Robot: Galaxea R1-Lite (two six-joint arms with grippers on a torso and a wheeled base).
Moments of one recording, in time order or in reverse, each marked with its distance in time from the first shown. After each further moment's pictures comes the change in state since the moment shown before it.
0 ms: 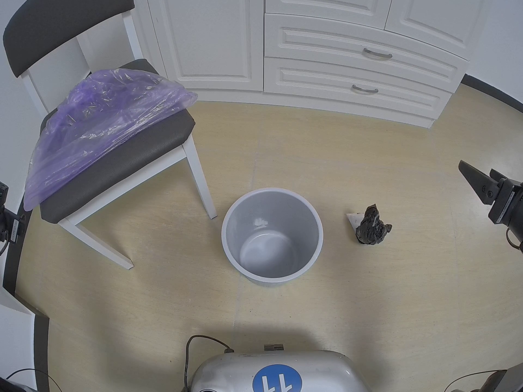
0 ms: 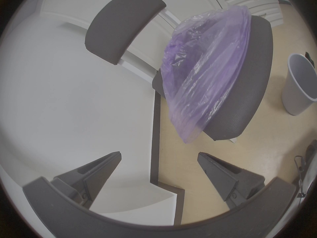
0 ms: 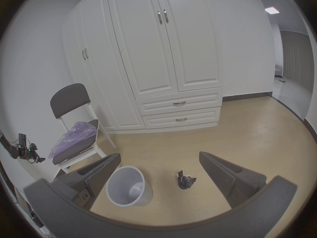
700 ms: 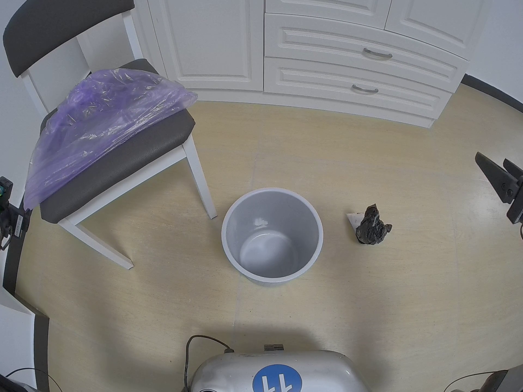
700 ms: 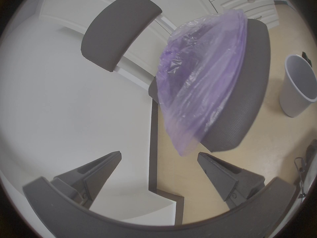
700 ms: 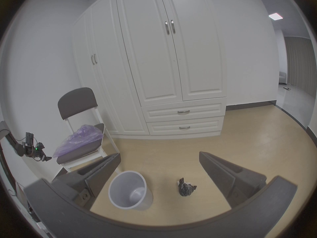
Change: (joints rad) left arm -0.018 0.036 -0.003 -0.061 -0.039 0.014; right arm 0.039 -0.092 -0.006 0.013 -0.002 -0.069
